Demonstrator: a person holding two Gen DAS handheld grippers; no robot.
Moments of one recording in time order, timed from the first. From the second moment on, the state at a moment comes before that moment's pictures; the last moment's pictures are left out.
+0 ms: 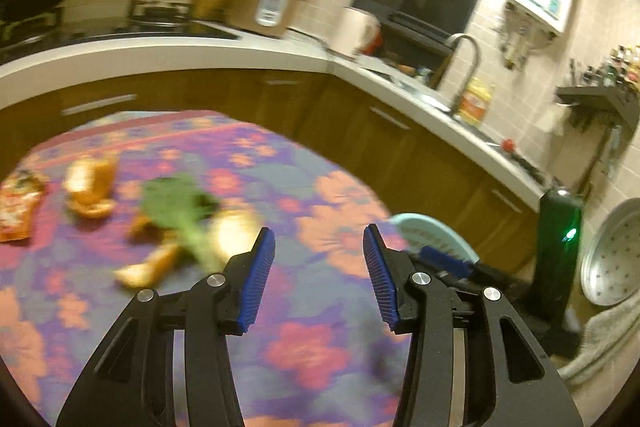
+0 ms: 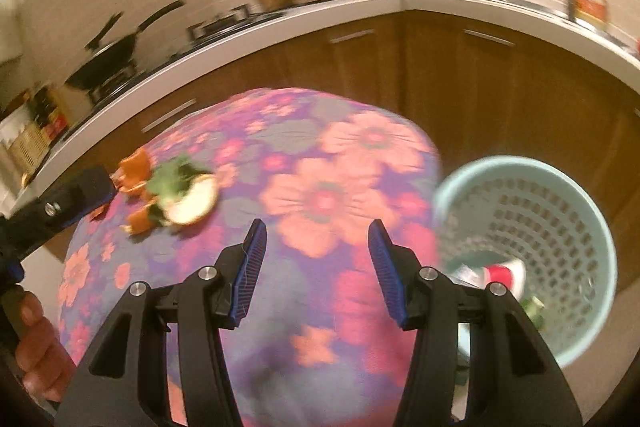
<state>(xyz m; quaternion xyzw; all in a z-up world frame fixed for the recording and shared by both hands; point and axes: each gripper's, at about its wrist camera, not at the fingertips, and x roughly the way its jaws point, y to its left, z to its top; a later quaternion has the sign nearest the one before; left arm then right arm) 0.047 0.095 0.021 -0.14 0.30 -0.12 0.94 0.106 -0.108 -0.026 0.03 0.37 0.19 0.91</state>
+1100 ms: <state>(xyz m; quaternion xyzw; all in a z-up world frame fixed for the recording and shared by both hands) 0.088 0.149 -0.053 -0.01 0.40 -0.06 0.91 0.177 0.020 -0.069 -0.05 0.43 0.23 0.87</state>
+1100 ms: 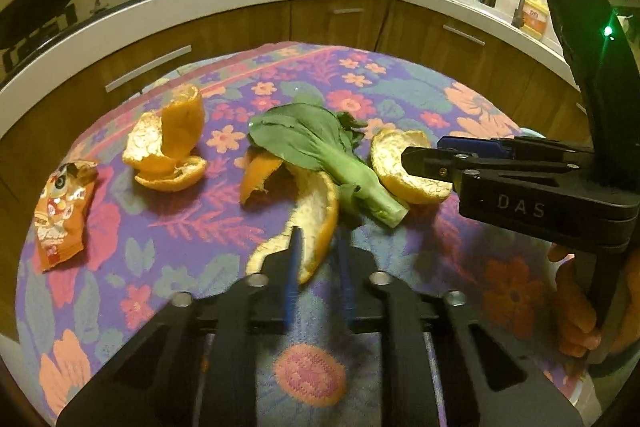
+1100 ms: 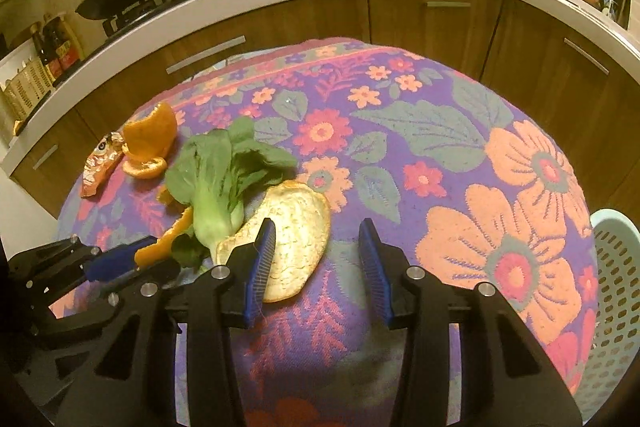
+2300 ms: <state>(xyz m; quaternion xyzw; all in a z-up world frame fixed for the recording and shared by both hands) 0.036 0.091 0.008 -0.04 0.31 -0.15 0.94 0.107 -0.093 -0.014 0.02 0.29 0.20 0.94</state>
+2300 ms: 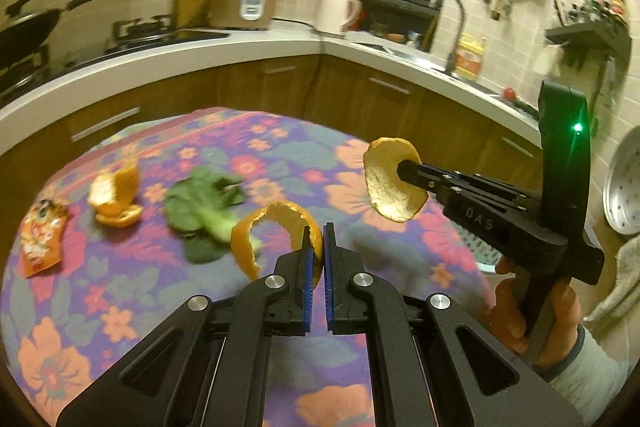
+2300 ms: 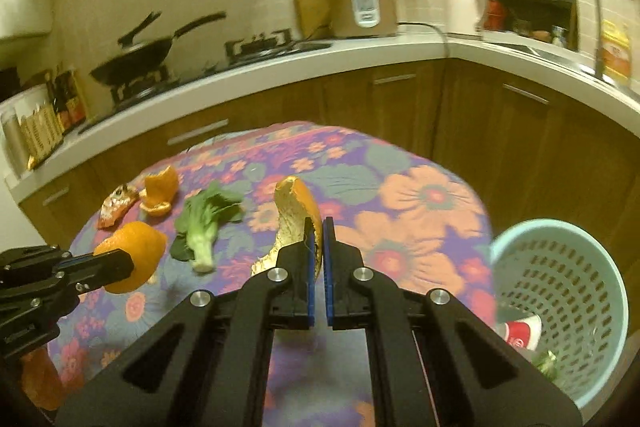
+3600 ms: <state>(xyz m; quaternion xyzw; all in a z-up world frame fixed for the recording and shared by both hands) 0.151 -0.182 -0.046 0.04 0.39 -0.34 0.85 0.146 -0.330 -0.119 0.16 0.43 -0.01 0.89</state>
